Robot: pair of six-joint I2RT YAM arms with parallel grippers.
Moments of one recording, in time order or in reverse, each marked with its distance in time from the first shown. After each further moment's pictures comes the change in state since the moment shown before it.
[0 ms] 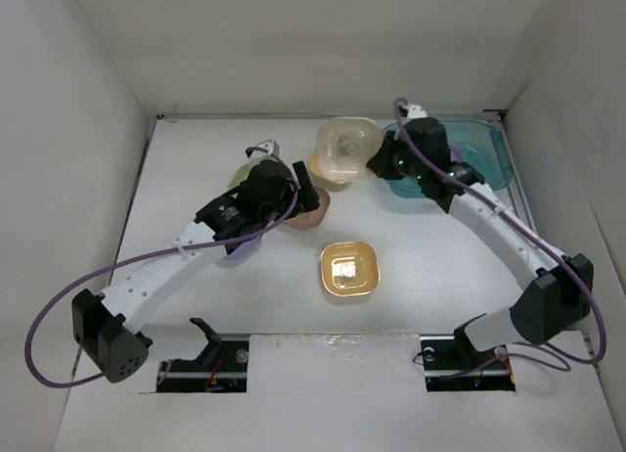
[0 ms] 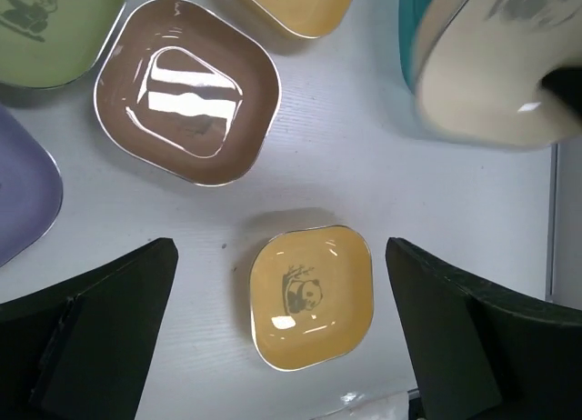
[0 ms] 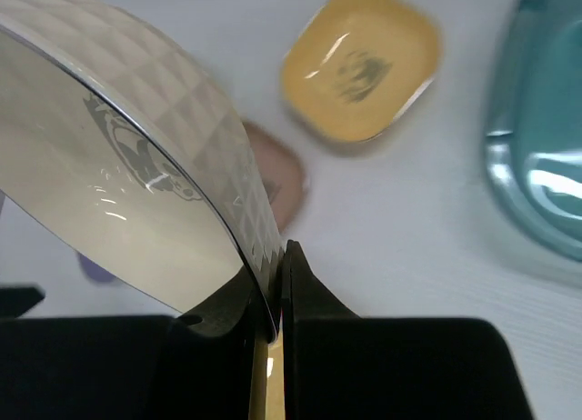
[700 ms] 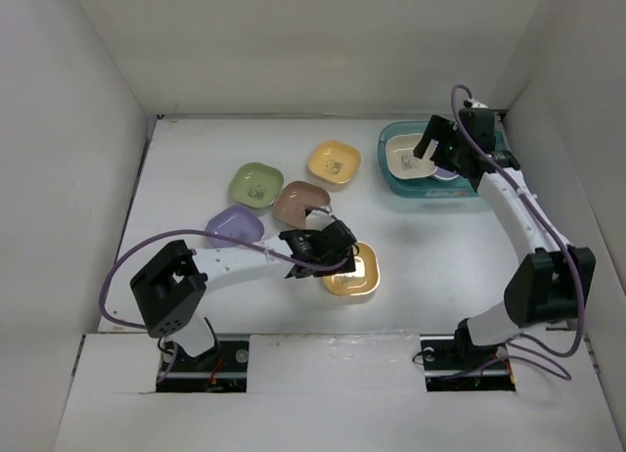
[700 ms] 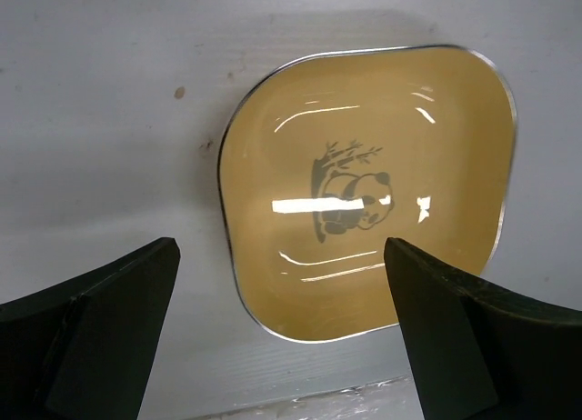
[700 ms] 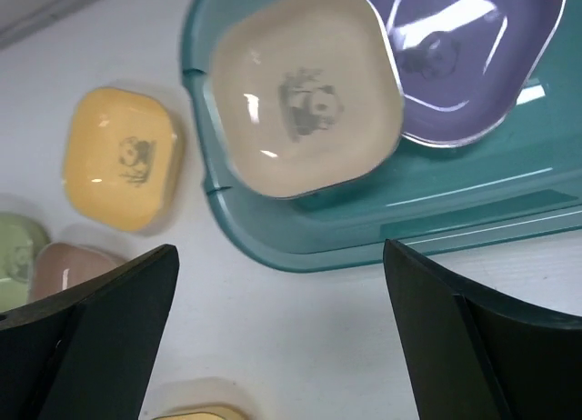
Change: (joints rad) left arm -0.320 0.360 -0.131 0.065 -0.031 -0.234; right arm -0.435 0.107 0.051 -0.117 0.076 0.000
